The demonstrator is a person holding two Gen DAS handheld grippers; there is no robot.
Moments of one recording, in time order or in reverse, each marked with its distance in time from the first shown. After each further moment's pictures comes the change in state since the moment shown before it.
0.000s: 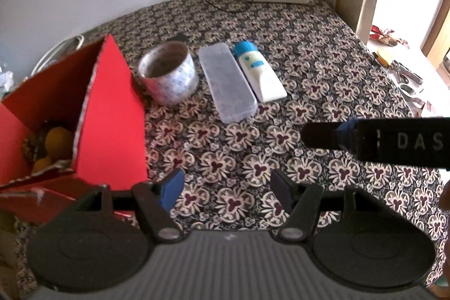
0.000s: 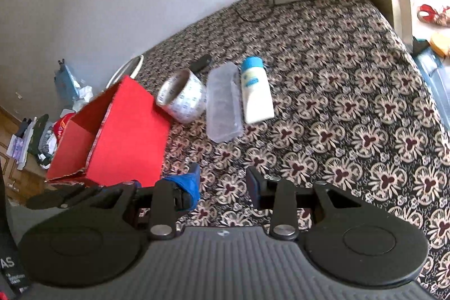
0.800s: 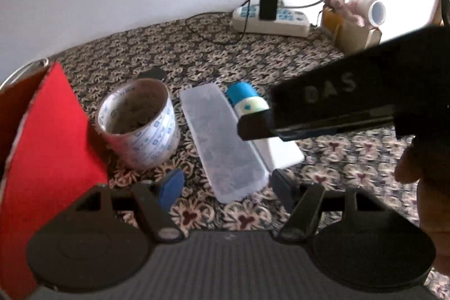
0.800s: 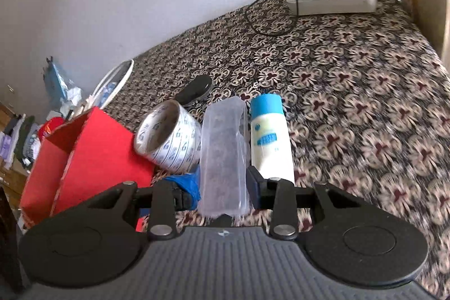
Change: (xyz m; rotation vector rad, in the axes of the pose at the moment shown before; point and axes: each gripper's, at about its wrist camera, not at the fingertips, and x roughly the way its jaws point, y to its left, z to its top) left arm 0.086 0.026 0.045 -0.009 -0.164 -0.117; right arm 0.104 0.003 0.073 -0.081 0.009 -0.007
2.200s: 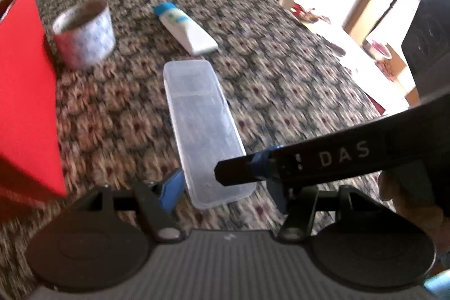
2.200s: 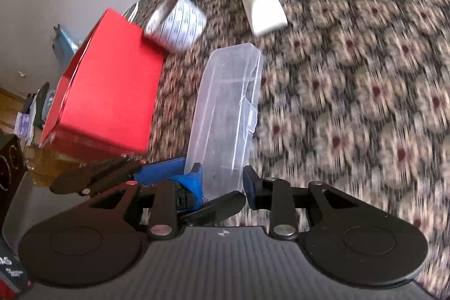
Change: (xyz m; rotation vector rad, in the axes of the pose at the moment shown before) left arm -0.063 -0.027 -0.087 0.059 0.194 -0.302; right arm -0.060 -0.009 -0.134 0.140 0.210 0.085
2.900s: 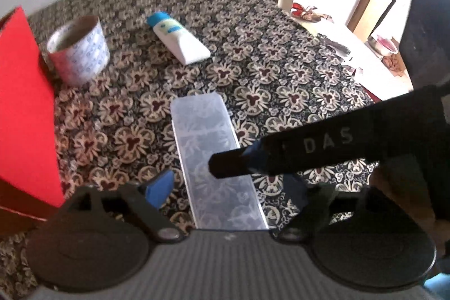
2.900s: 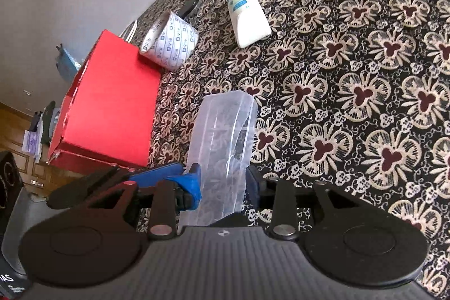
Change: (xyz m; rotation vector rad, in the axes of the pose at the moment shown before) left arm 0.011 -0.011 0.015 0.027 -0.009 0.057; right arm -0.001 -0.015 0.014 0.052 -0.057 0.035
